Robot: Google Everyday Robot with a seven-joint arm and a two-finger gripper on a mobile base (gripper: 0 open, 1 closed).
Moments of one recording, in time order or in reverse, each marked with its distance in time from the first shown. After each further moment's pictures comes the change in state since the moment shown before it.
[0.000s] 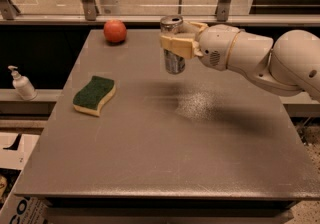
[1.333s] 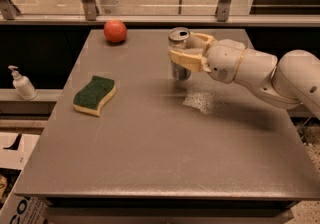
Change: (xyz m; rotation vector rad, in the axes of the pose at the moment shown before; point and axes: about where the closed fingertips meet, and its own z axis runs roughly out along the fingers) arm 0.030 -0.008 -0.017 -0.050 -0.074 -0.121
